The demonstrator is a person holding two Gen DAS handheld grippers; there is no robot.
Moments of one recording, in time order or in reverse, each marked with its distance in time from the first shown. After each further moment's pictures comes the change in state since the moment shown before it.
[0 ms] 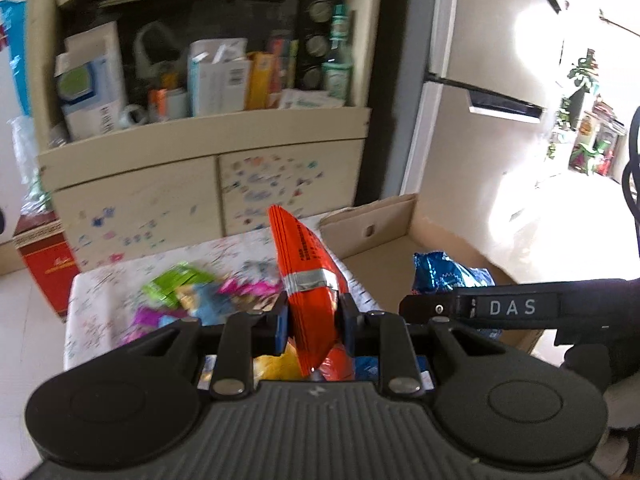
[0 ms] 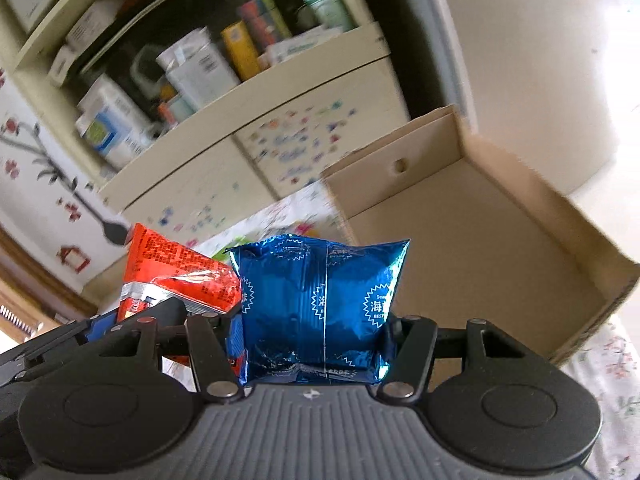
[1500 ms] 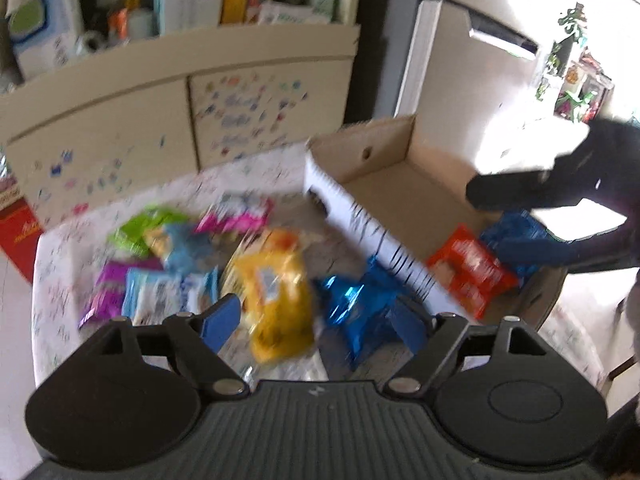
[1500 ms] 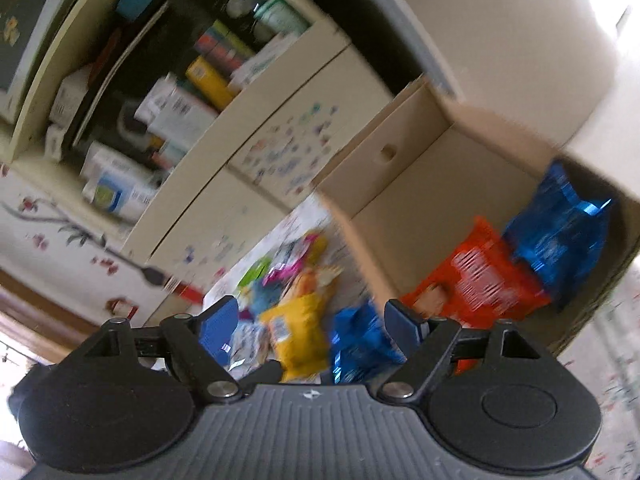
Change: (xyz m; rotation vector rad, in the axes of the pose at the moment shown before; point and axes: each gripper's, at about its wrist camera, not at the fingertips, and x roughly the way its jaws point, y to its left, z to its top) left arm 0.056 0.026 -0.029 0.037 0.205 -0.054; right arm 0.015 -0.027 0.003 0.213 0.070 0.179
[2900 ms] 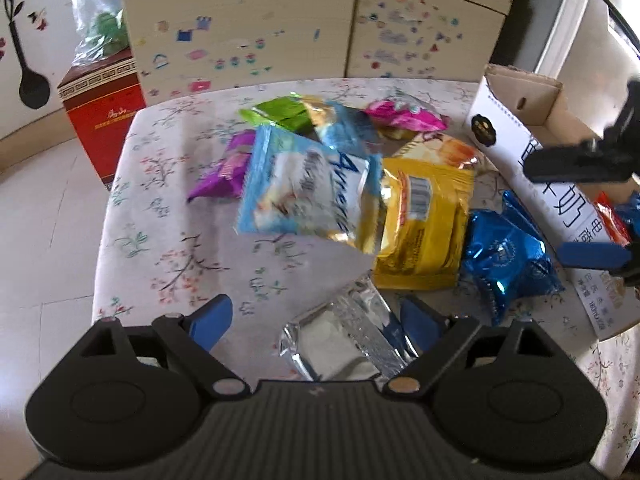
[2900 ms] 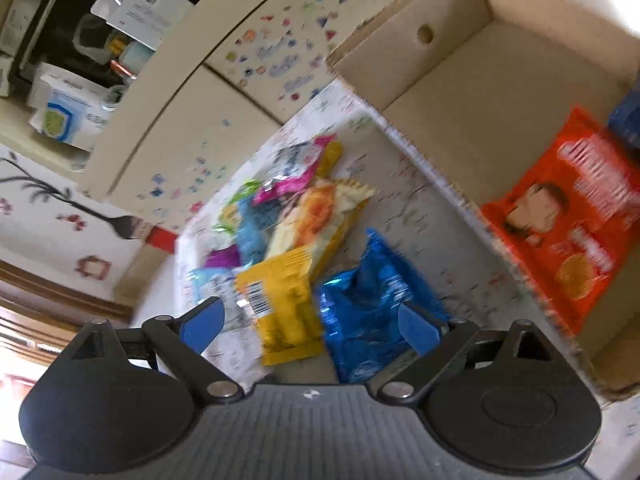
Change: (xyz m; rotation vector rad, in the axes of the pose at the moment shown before) left arm 0.019 0.090 -0.064 -0.227 0.121 0.188; right arm 0.090 0.029 -0.031 -0.011 0.114 -0.161
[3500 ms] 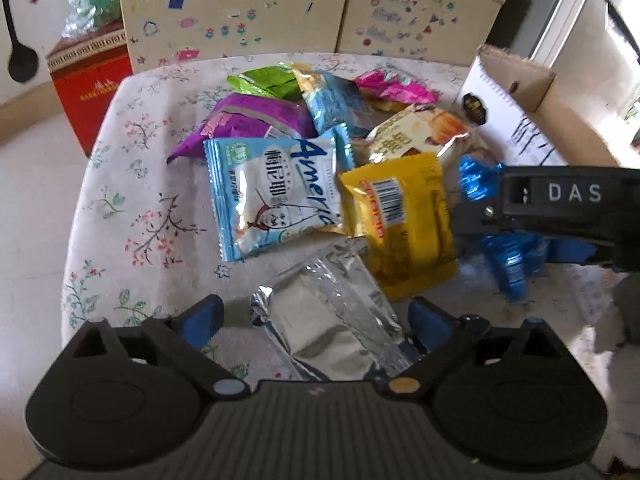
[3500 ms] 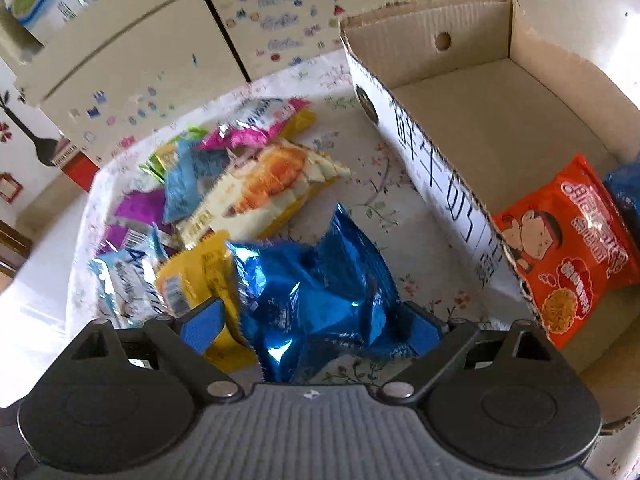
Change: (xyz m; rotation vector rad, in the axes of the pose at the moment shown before) left arm 0.013 -0.008 -0.013 -0.014 0.046 -0.023; right arm 0.049 0.017 -0.018 -0.233 0.049 -0.260
